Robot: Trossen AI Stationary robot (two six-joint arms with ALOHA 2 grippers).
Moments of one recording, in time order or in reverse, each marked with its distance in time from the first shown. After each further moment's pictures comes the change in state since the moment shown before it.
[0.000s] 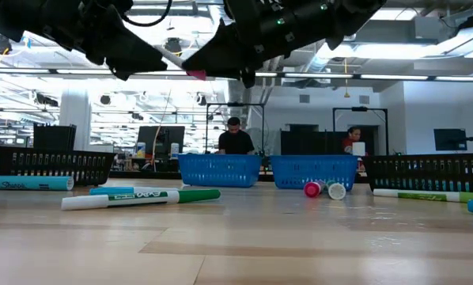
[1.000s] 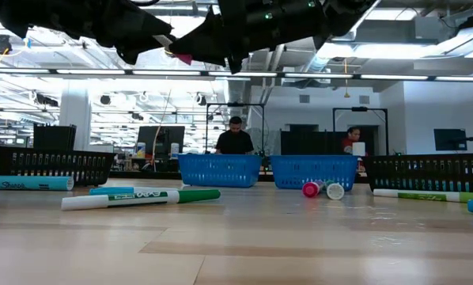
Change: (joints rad) left arm 0.000 0.000 0.001 0.166 0.000 0.075; right arm -0.024 0.033 0.056 0.084 -0.030 -0.129
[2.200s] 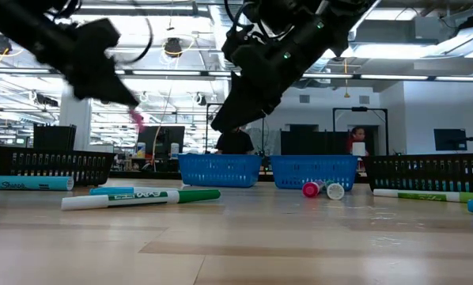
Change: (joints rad) left arm 0.001 -0.108 0.000 -0.603 -0.366 -0.499; right arm -0.013 0.000 0.000 -0.500 0.089 0.114
